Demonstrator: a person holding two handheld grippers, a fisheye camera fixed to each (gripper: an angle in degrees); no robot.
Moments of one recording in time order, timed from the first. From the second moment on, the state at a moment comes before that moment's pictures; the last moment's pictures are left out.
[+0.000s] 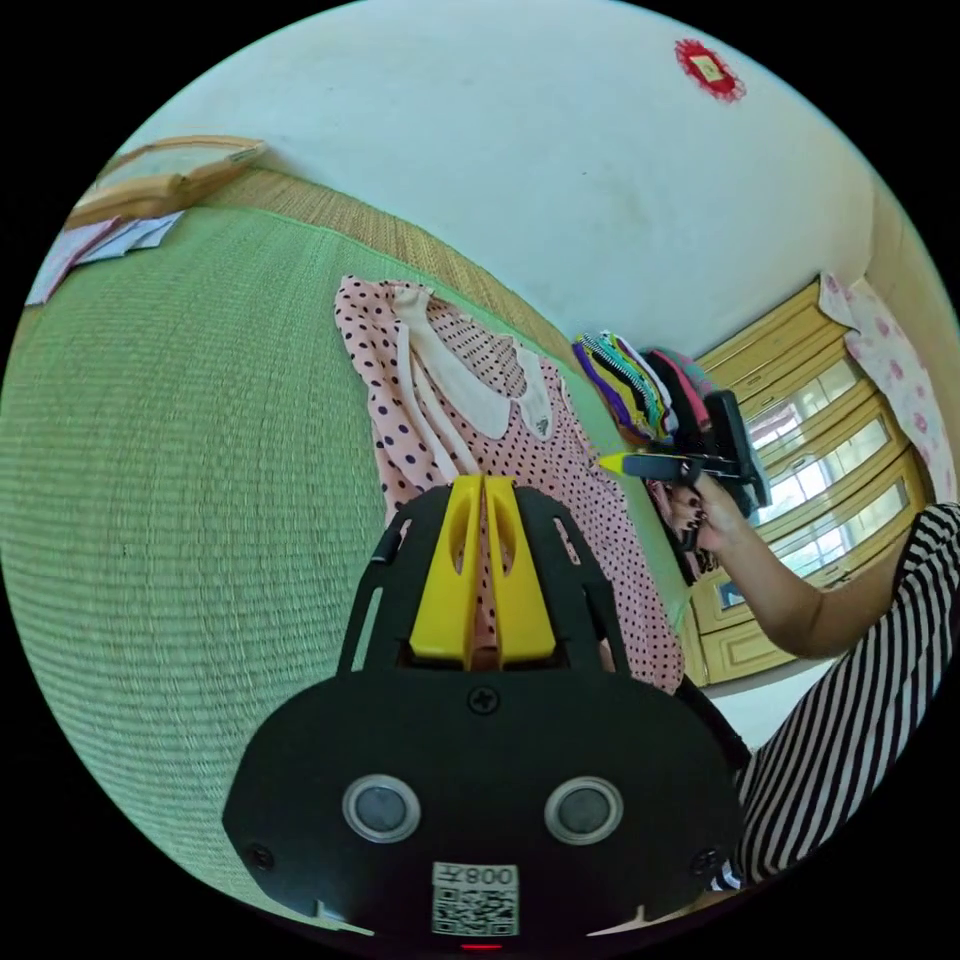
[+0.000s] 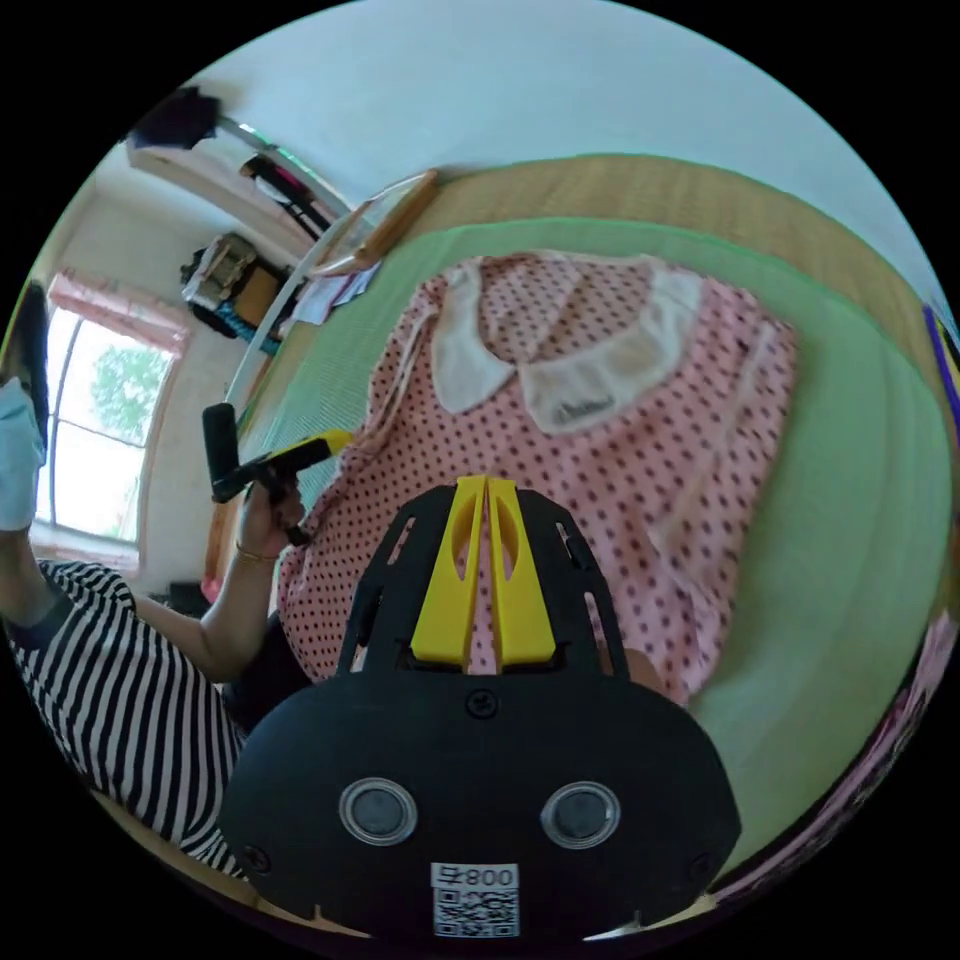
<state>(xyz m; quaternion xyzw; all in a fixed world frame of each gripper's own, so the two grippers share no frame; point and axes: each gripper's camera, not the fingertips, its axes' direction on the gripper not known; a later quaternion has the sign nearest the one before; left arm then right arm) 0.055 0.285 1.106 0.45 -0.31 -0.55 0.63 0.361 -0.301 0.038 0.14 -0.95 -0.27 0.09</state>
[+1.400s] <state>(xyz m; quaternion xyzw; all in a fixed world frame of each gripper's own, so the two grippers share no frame) 0.264 0.296 1.246 0.45 -0.21 -0.65 0.57 0.138 0.193 0.418 -0.10 -0.98 -0.15 0.03</state>
